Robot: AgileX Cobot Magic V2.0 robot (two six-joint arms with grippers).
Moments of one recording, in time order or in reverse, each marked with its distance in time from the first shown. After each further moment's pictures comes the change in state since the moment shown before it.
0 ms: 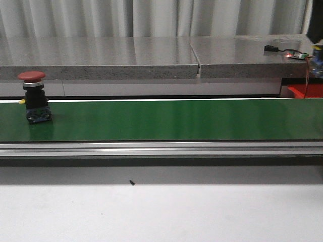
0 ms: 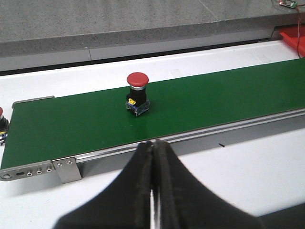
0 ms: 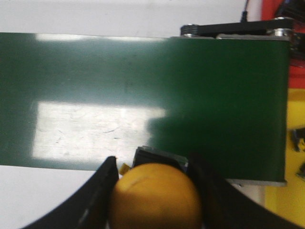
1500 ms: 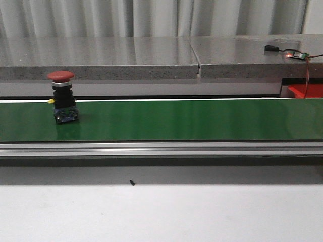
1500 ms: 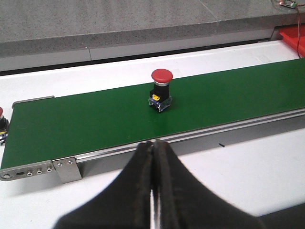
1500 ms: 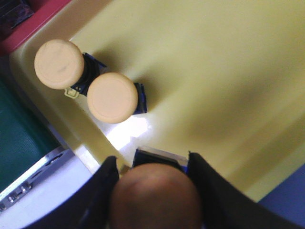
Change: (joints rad) left arm 0.000 0.000 0.000 0.000 0.000 0.000; right arm -0.691 -0.147 0.424 0.037 -0.218 0.032
